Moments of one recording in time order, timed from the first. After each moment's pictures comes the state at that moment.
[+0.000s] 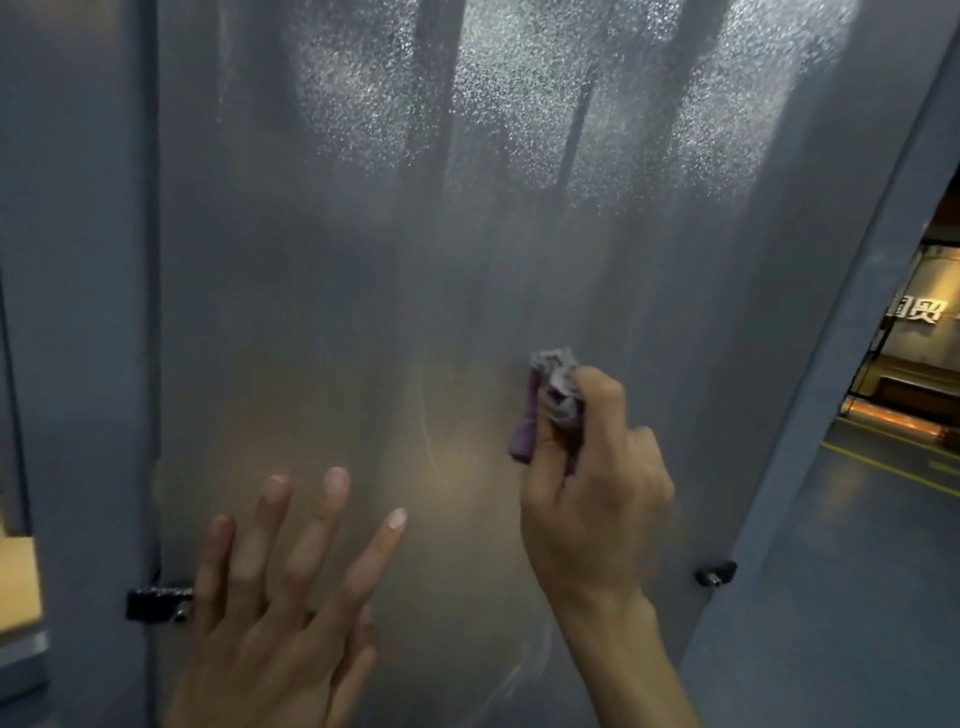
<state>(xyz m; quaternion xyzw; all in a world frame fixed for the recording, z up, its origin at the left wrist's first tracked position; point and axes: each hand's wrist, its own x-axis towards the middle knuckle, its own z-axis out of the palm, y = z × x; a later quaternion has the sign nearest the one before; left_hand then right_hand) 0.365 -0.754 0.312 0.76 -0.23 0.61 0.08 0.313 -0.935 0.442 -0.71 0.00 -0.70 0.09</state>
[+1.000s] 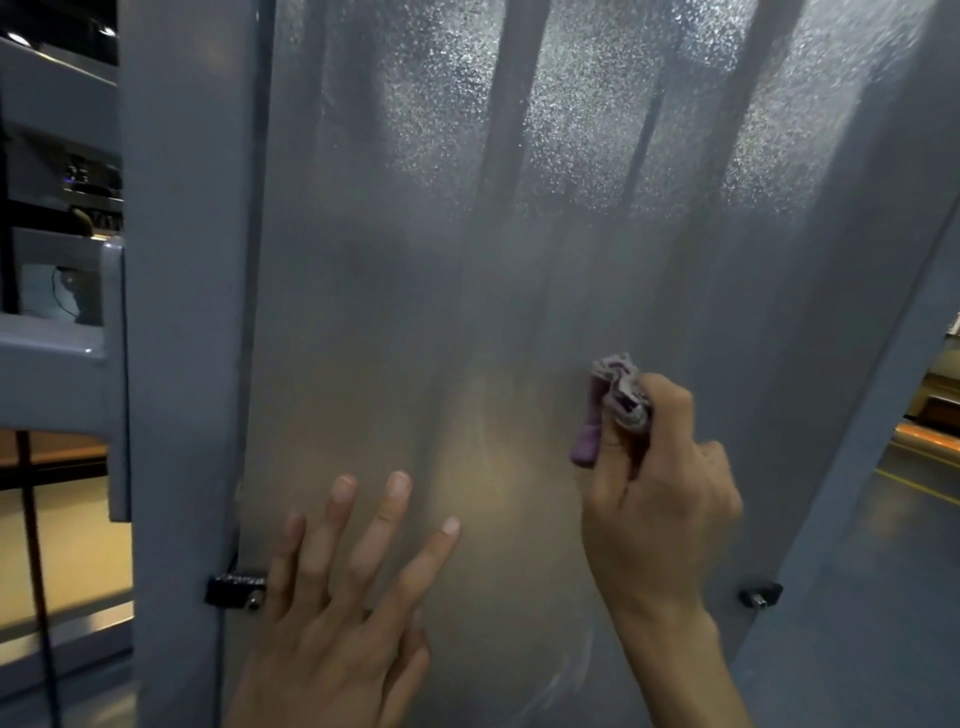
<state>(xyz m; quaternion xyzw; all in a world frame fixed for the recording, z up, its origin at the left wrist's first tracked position) 0.358 -0.747 0.320 0.77 -0.26 0.58 0.10 0.312 -0.932 0.449 -0.70 0.04 -0.71 0.08</state>
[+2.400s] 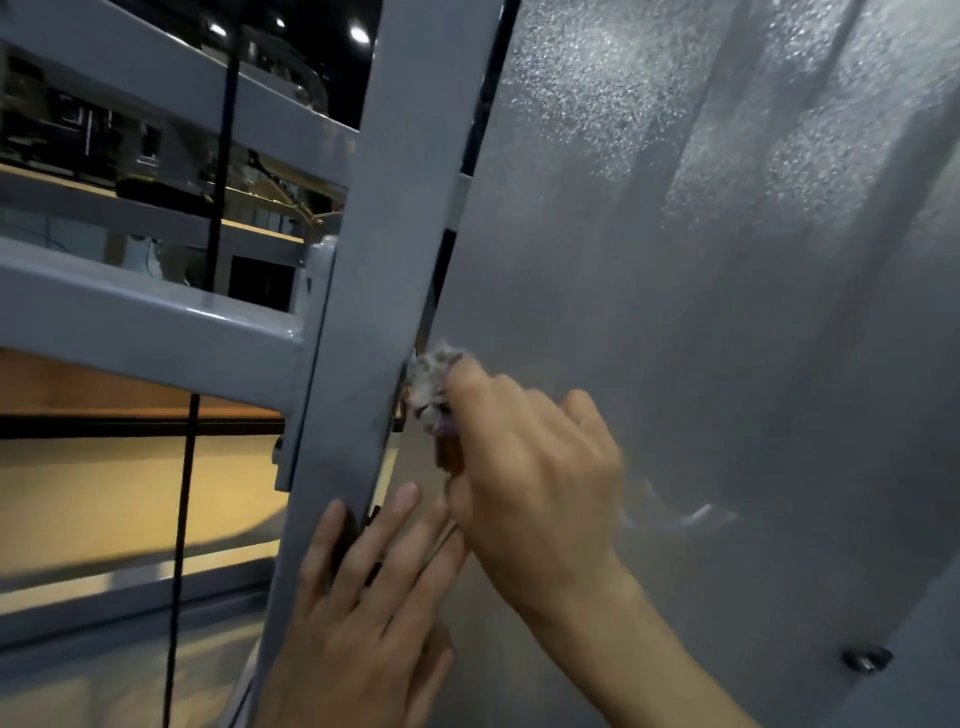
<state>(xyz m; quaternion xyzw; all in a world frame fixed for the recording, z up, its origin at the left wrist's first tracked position) 0.360 -0.692 0.312 0.78 -0.26 0.56 0.13 0.350 -0.804 0.459 -0.73 -0.18 -0.65 -0.09</state>
